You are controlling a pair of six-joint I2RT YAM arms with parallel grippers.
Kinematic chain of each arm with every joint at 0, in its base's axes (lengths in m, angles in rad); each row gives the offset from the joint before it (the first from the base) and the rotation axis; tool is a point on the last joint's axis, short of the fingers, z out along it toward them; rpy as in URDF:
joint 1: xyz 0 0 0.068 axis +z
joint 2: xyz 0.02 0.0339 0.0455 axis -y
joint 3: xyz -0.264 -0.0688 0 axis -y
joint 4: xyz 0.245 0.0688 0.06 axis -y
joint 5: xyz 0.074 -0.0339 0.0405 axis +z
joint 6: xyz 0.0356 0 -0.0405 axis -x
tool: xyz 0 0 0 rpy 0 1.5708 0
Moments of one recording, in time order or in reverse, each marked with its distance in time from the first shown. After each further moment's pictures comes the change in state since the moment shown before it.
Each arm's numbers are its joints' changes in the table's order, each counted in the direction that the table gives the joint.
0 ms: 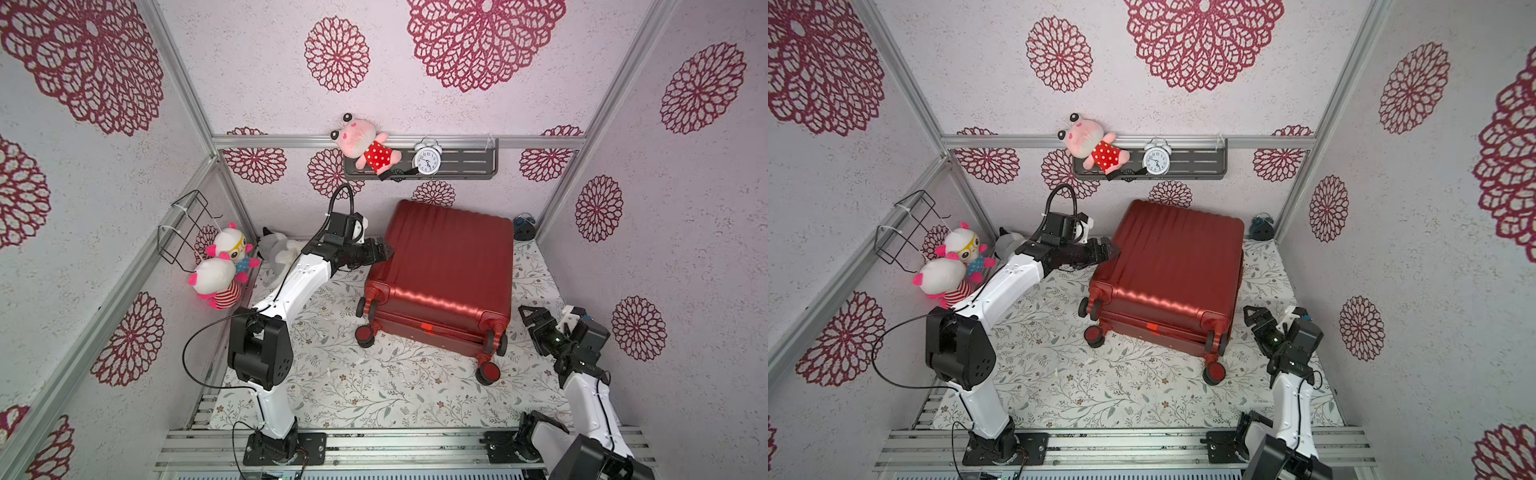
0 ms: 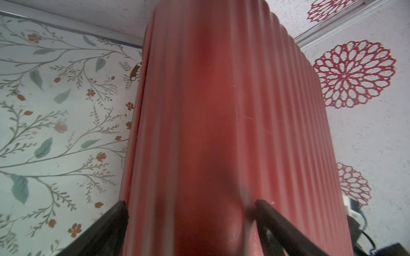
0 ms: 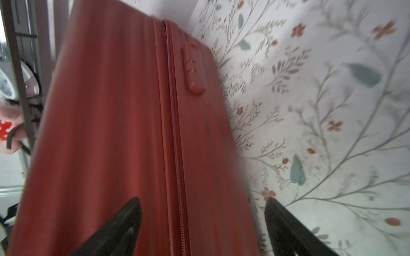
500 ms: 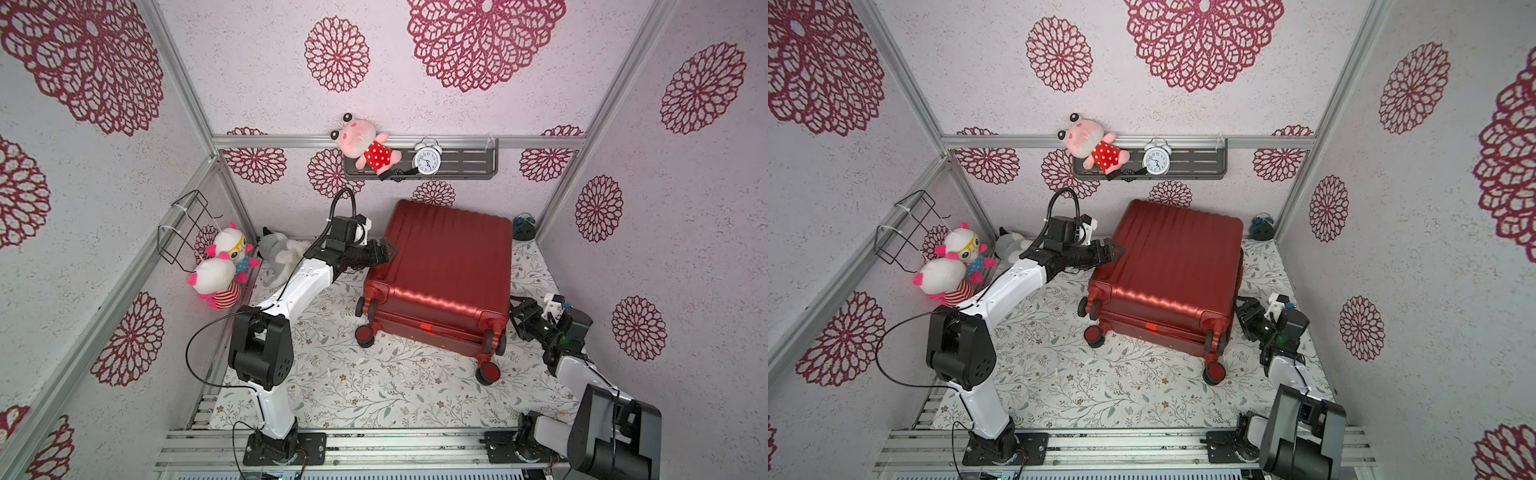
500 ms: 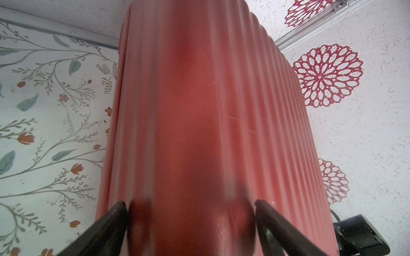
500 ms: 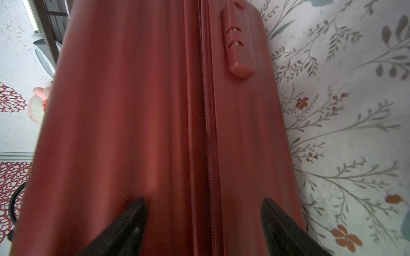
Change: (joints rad) left arm -0.019 0.000 -0.084 0.157 -0.037 0.044; right arm 0.140 -0.241 0.026 0.354 0.032 -0.147
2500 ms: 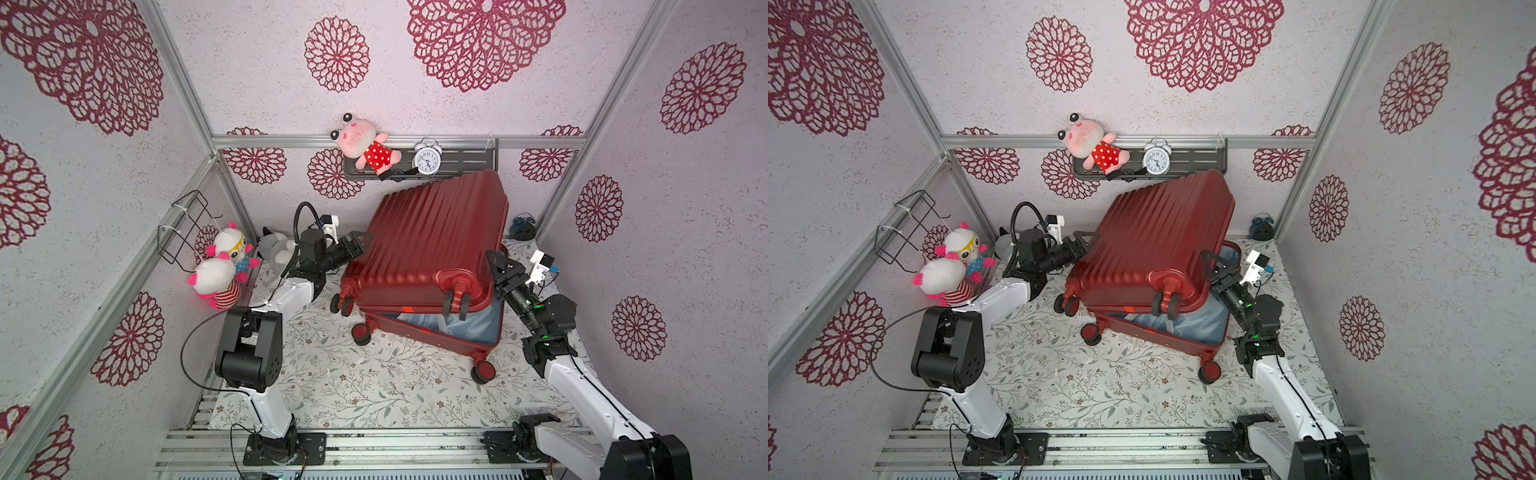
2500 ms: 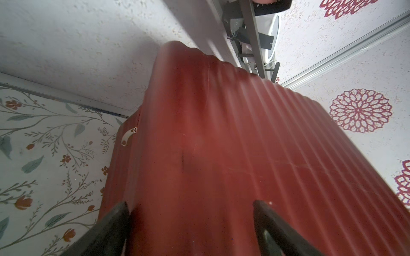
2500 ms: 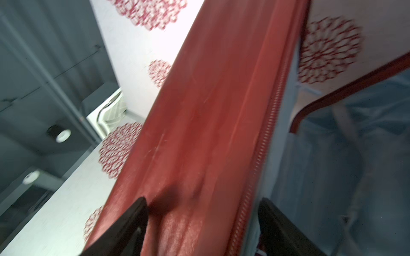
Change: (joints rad) left arm 0.158 0.061 -0.363 0.718 -0.108 0.265; right arm 0.514 0.214 0.149 0.405 -0.241 -0.350
